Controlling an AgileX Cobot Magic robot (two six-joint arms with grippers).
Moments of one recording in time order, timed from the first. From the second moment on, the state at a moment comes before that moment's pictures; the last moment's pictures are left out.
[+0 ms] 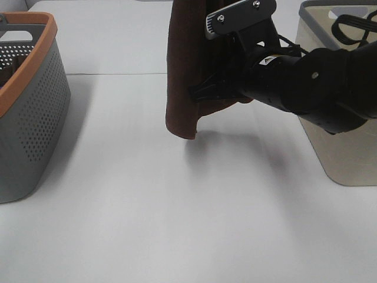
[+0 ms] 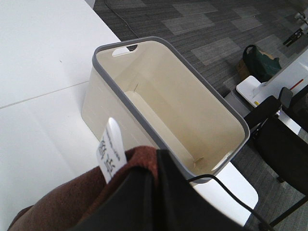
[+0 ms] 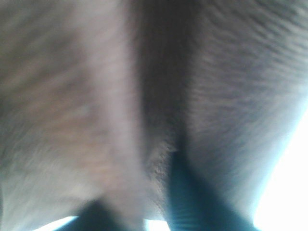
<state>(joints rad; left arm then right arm) -0.64 1.72 -1.95 -0.44 0.78 -0.05 0.67 1.71 -0.83 0.76 -0.57 -0.75</state>
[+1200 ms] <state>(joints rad) -0.50 1.77 -1.95 -0.02 0.91 -0.08 0.63 1.46 -0.87 0.85 0.05 -0.85</state>
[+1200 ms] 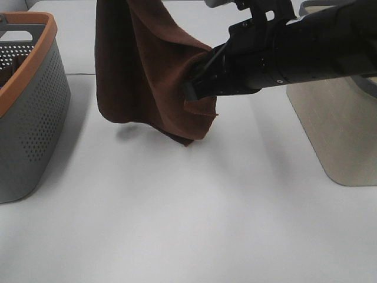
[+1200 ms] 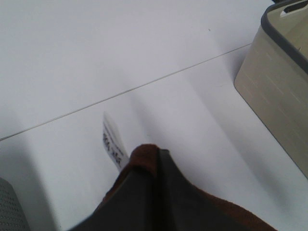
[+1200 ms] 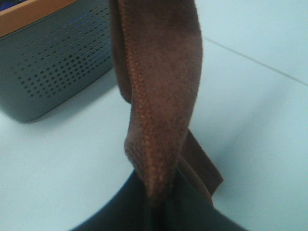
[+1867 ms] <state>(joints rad) -0.48 1.83 -1.95 0.05 0.95 -0.08 0.44 1.64 -1.36 0.19 0.76 -0.37</state>
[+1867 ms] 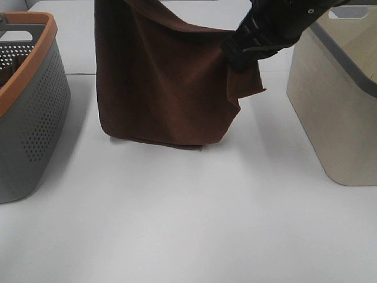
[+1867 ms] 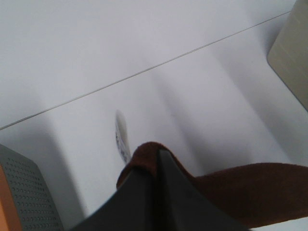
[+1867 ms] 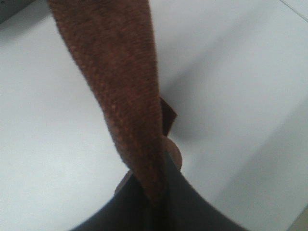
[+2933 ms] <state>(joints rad) -0.35 2.11 -1.95 0.05 0.05 -0.10 0.31 1.98 -1.77 -0.32 0.18 0.03</state>
